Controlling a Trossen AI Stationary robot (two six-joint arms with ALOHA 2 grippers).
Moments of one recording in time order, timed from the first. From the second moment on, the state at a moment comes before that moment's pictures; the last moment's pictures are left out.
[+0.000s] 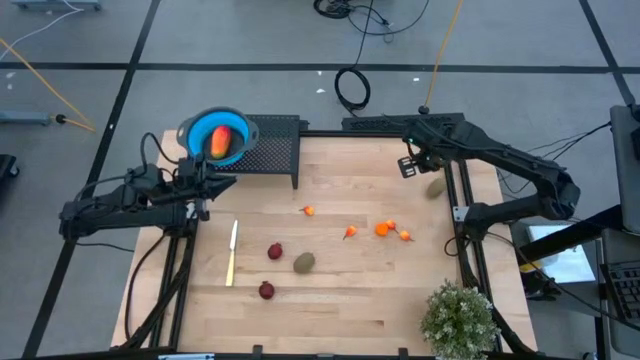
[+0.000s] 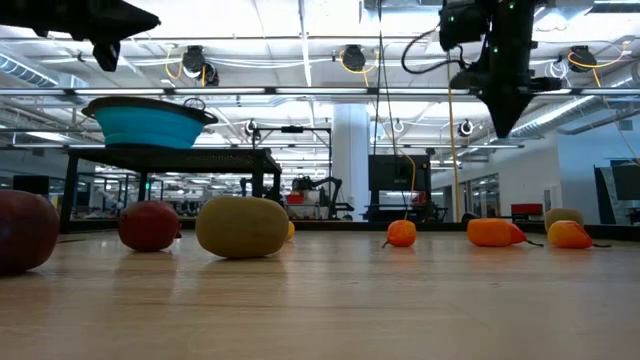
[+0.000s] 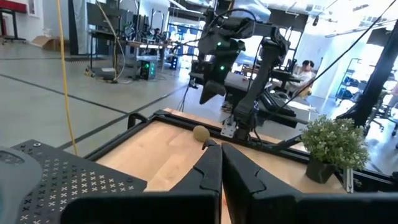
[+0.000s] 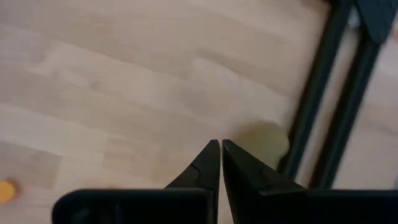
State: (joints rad) left arm 0.15 0.21 0.43 -0.18 -0.05 -0.19; right arm -0.58 1.25 1.16 -1.30 0.21 0.68
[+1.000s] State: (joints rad) left arm 0.16 0.20 0.43 -0.19 -0.05 -0.16; right arm -0.69 1.27 0.91 -1.34 0.21 1.07
